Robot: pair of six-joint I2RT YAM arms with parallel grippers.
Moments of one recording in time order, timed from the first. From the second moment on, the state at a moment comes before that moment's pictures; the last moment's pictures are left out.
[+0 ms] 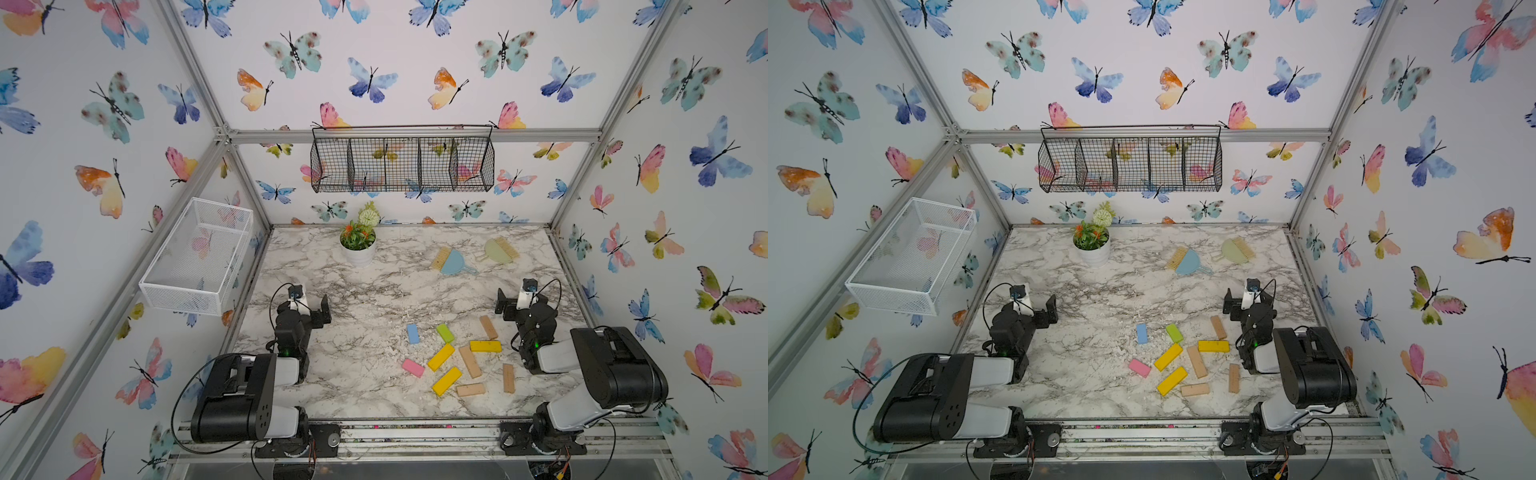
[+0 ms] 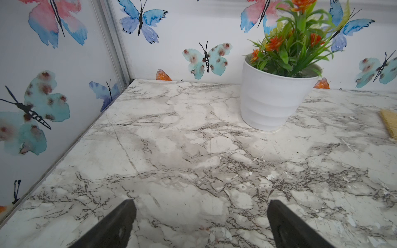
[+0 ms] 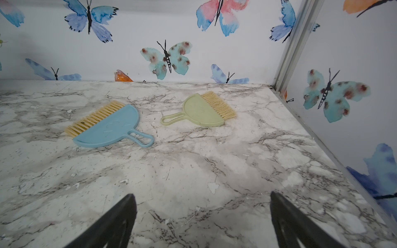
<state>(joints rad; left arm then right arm) -0.01 1.40 0.20 0.96 -0.01 -0.04 0.09 1.58 0.25 1.11 0.11 -0.03</state>
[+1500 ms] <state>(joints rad) 0.00 1.62 1.13 -0.04 0.25 -0.33 0.10 1.45 0.81 0.24 -0.10 0.27</state>
